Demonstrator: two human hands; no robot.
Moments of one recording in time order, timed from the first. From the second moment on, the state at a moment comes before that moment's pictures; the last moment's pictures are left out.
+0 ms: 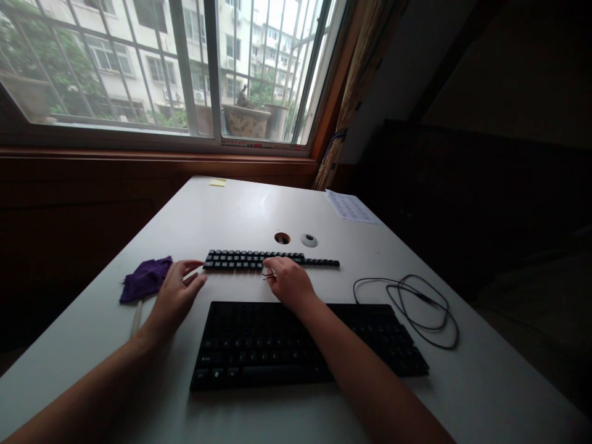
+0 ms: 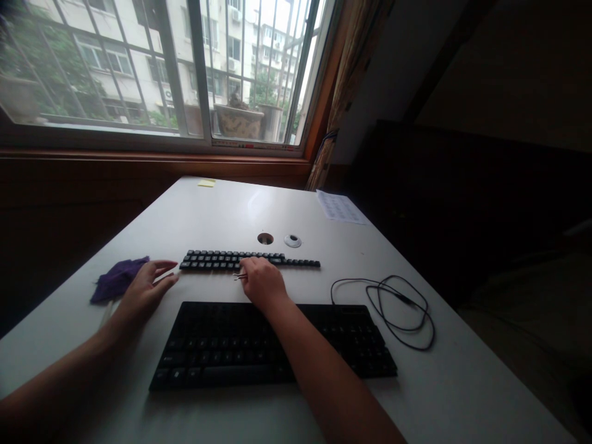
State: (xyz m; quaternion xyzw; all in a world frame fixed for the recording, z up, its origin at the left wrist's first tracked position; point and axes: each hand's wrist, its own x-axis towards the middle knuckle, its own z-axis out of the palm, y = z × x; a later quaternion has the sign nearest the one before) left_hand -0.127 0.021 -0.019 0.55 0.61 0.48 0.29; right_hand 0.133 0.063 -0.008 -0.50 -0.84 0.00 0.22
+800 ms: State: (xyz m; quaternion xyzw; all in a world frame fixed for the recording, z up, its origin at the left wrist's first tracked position) left_hand -0.111 0.001 -0.006 0.77 0.45 0.42 0.15; right_hand 0.199 -0.002 0.064 -0.55 -0.72 0.12 0.40
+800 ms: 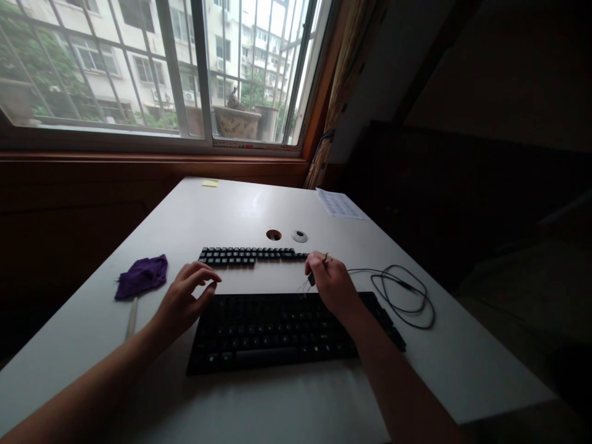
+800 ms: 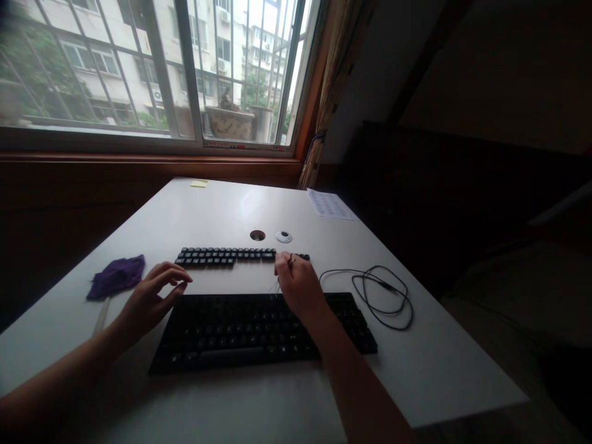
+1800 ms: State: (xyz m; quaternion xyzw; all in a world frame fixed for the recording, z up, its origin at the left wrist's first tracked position) left_hand -0.109 0.001 -0.008 0.82 0.41 0.39 0.08; right_hand 0.184 -0.018 0.011 -0.54 -0.73 0.17 0.39
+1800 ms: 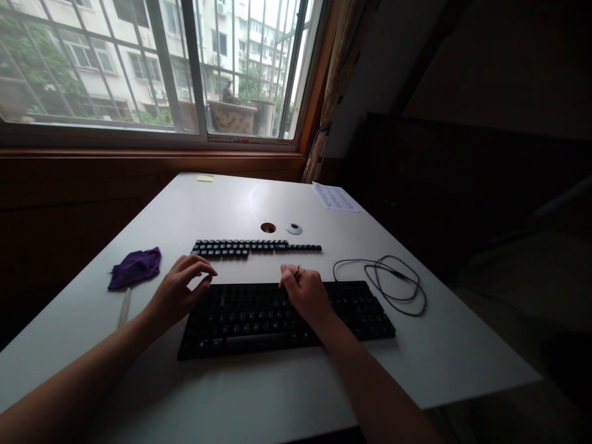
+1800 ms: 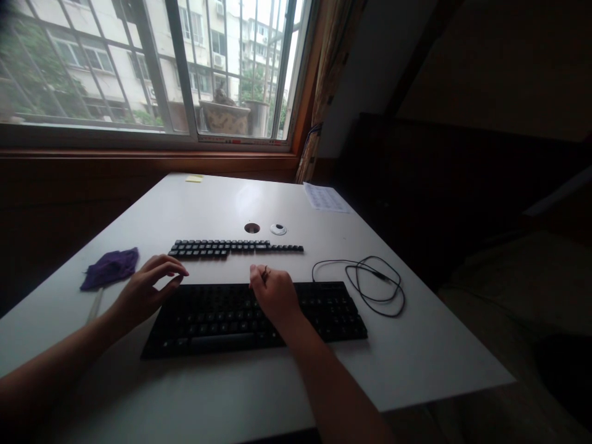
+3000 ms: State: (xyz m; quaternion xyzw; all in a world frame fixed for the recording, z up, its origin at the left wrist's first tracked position) left_hand -0.102 0.001 -0.012 0.88 0.35 0.32 0.10; right_hand 0.176 -0.020 0.003 -0.51 -0.72 0.19 0.43
